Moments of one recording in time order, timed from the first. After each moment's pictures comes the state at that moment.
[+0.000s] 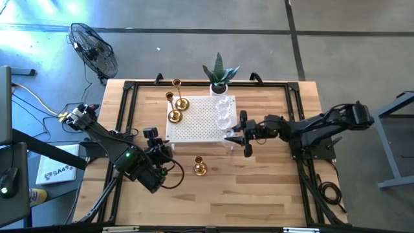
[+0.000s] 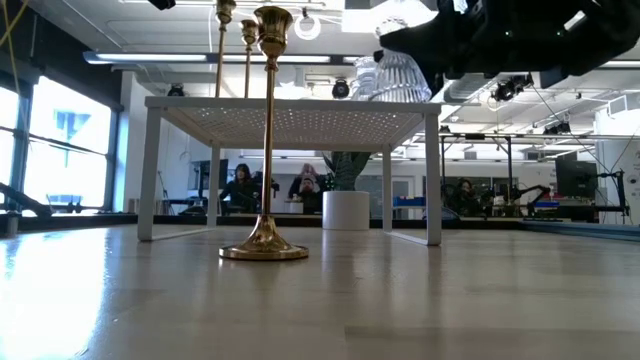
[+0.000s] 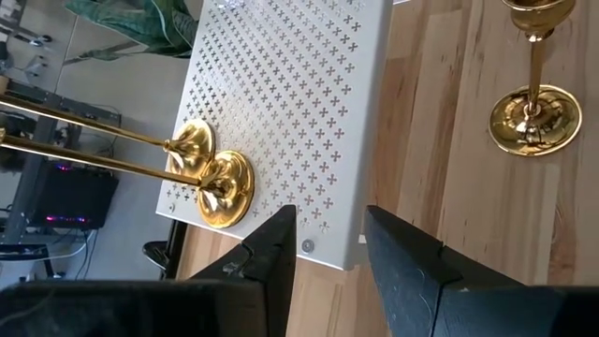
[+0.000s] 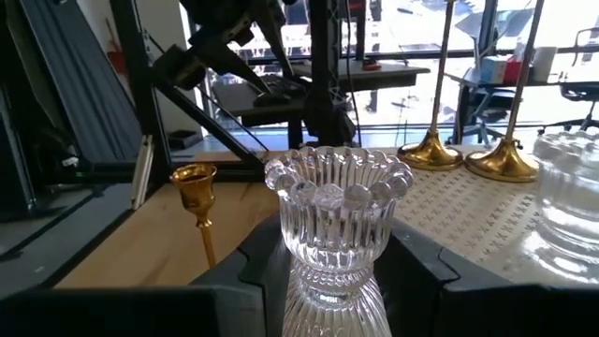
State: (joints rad) left arm -0.65 1.52 1.50 -1.48 -0.84 -0.71; right arm -0.01 1.29 0.44 0.84 -0.09 0.04
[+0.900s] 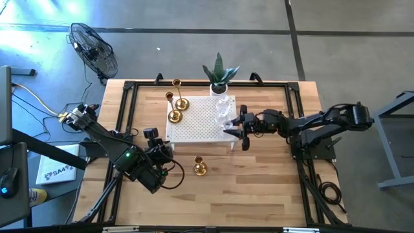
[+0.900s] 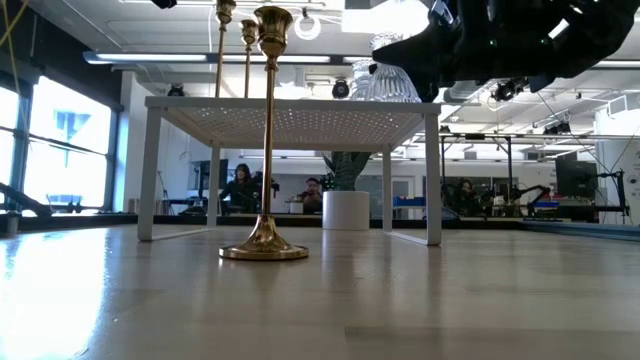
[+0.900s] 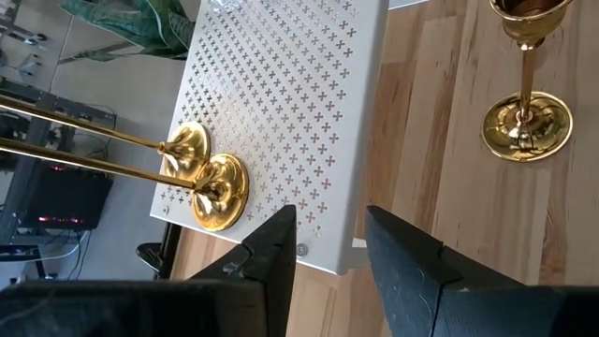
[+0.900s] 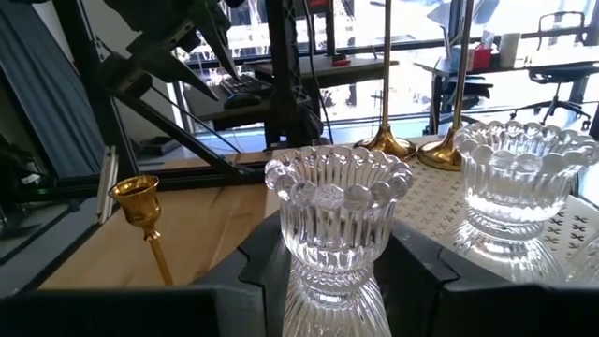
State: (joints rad) left arm -0.65 1.52 1.50 -1.47 -0.84 -0.71; right arm -0.10 1.30 0.47 0.81 -0.11 0.08
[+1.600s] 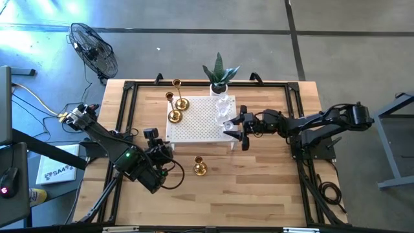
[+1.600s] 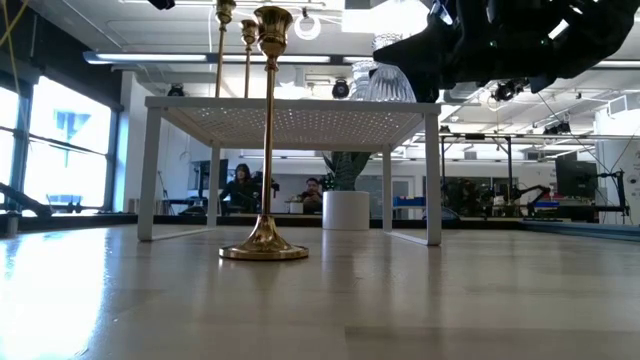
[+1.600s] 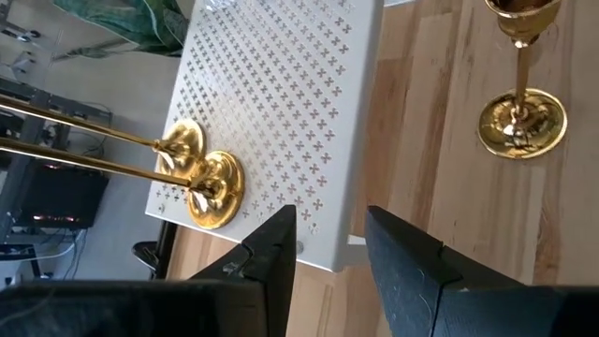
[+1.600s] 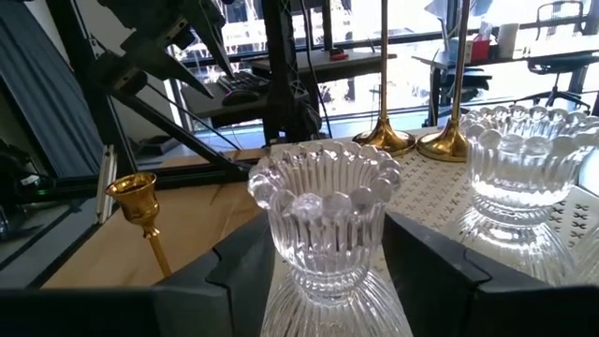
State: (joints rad) left arm -0.65 1.52 1.50 -1.46 -0.83 -0.71; right arm -0.10 1.30 0.47 0.80 -0.10 0.11
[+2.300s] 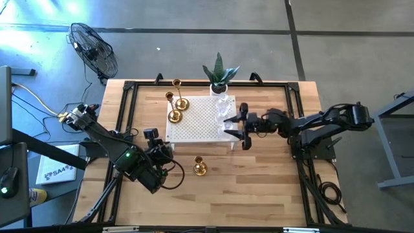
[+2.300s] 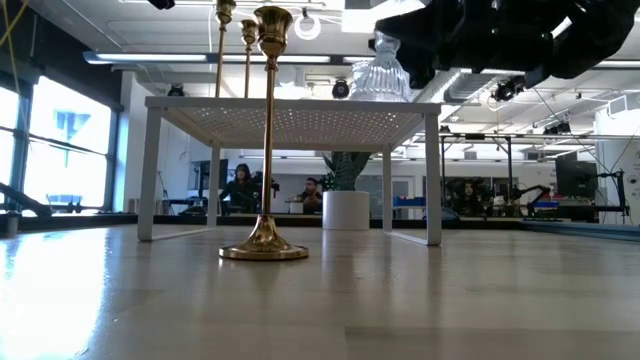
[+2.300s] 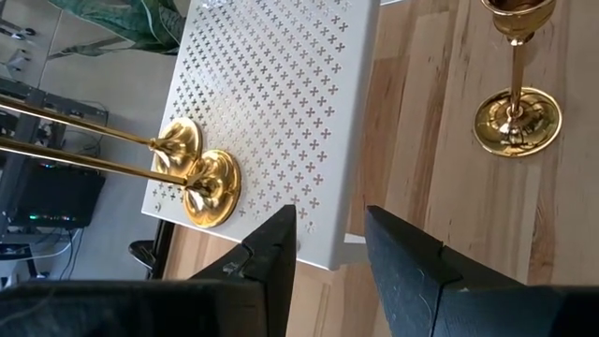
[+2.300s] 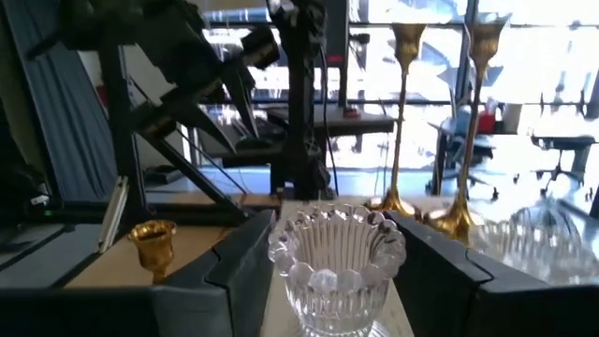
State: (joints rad) left arm -0.65 1.52 1.50 -1.46 -0.82 -0.71; right arm -0.10 1.30 0.46 0.95 -0.14 0.02
